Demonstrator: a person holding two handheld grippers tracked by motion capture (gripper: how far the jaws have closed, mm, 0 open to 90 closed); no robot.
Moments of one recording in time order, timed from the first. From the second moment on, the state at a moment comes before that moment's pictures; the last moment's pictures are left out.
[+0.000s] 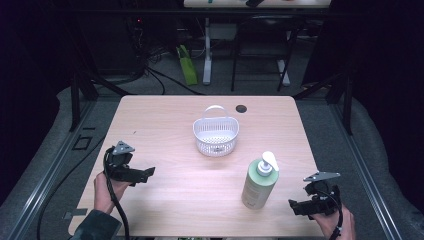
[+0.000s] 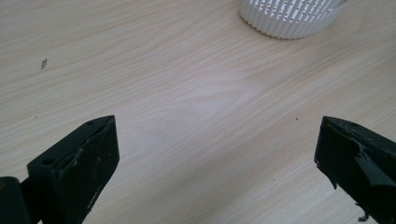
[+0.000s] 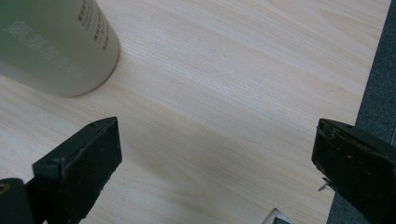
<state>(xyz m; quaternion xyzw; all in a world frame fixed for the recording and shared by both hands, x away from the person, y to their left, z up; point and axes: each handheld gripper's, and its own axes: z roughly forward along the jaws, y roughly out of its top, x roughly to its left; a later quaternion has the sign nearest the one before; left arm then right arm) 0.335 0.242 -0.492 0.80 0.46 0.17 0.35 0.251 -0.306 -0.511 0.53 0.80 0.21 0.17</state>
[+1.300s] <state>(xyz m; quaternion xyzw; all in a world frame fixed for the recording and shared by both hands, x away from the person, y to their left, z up) 0.336 0.238 -0.492 0.81 0.45 0.17 0.34 0.235 -0.240 -0.488 0.42 0.82 0.36 0.15</state>
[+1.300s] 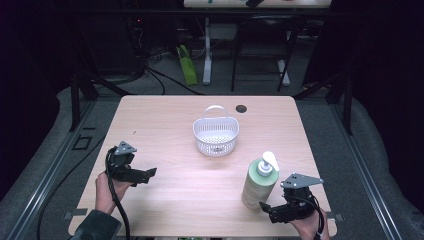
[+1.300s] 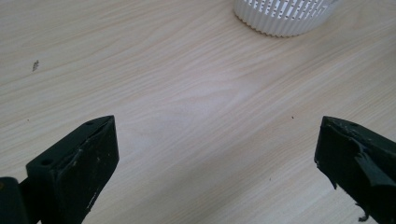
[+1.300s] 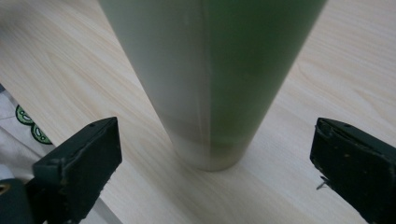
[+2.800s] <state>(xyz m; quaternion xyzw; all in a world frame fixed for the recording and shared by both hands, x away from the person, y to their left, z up) 0.336 0.237 -0.492 0.81 0.45 0.17 0.34 0.266 -0.207 -0.491 0.43 0.79 0.38 0.21</state>
